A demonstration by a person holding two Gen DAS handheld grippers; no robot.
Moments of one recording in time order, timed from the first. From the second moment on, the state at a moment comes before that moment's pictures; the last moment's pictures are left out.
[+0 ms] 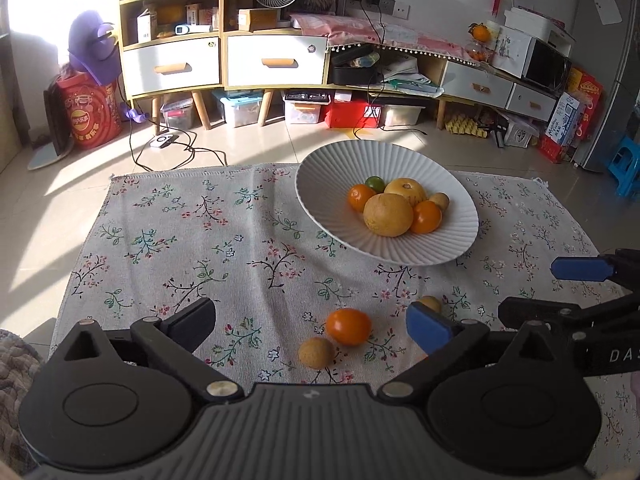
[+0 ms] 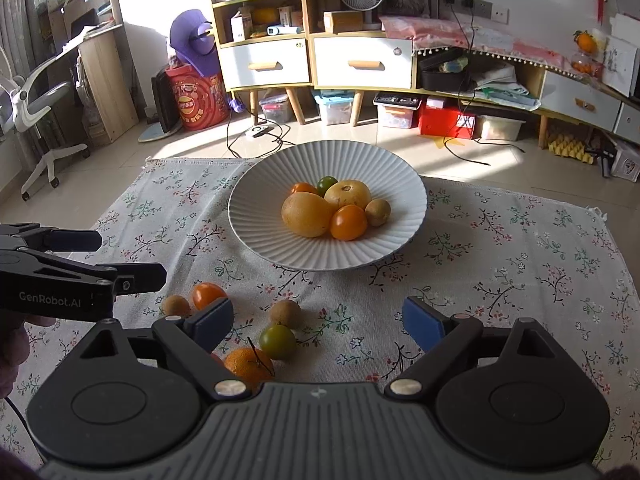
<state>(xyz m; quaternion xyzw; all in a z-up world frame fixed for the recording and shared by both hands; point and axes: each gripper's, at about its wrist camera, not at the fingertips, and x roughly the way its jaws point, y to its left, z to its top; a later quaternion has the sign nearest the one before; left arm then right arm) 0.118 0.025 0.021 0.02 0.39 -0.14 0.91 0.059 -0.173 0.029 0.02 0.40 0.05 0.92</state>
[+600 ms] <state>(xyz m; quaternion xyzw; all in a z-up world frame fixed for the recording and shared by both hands) 0.064 0.037 -0.010 0.04 0.40 -0.15 0.90 0.025 -0.157 0.009 0.02 0.41 0.07 0.91</state>
